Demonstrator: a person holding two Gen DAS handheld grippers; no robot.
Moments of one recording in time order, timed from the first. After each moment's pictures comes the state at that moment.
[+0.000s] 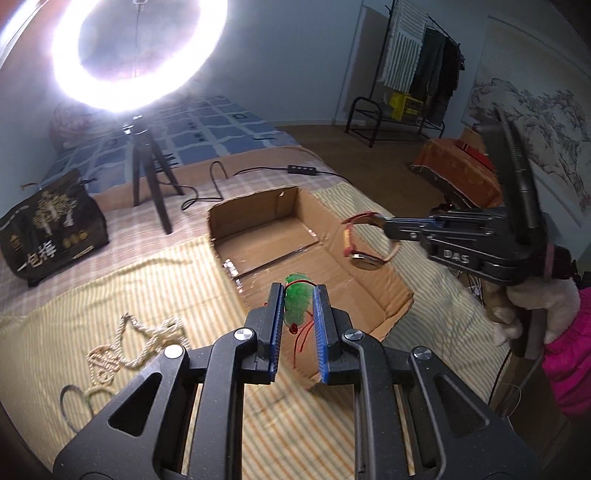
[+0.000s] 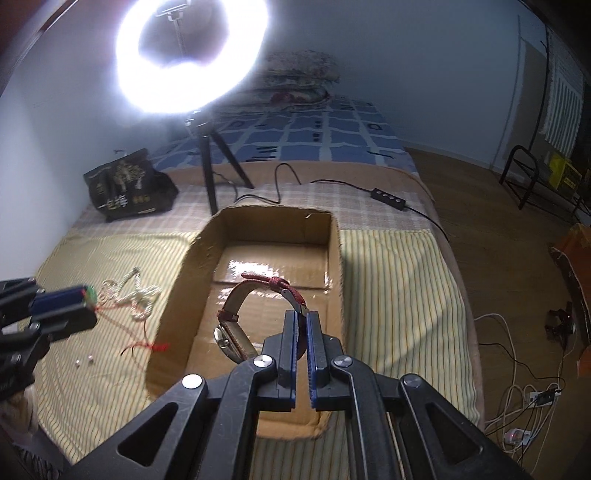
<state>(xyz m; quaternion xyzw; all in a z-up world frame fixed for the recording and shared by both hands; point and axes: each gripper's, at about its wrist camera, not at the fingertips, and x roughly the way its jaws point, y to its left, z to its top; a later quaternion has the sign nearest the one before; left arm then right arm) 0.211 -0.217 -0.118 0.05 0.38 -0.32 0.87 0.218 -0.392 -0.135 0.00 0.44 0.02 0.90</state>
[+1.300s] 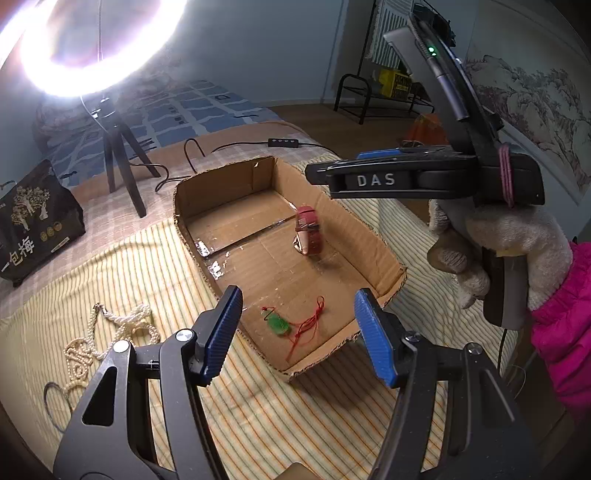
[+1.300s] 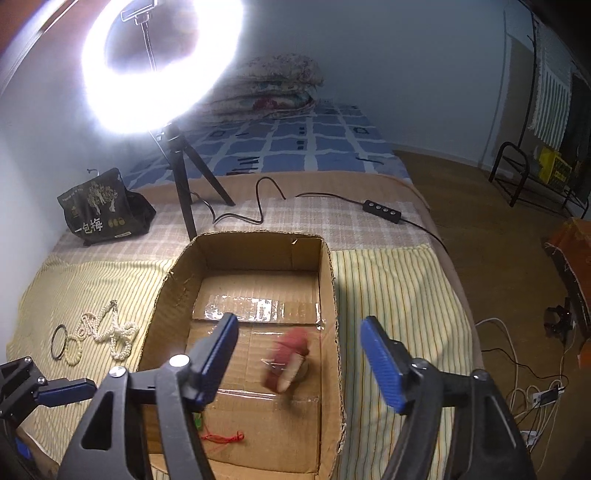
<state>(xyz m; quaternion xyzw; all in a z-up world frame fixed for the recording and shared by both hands) 0.201 -0.244 -0.144 0.08 0.41 -0.33 0.85 0.260 -0.392 -0.143 0.01 0.43 -0.01 0.91</state>
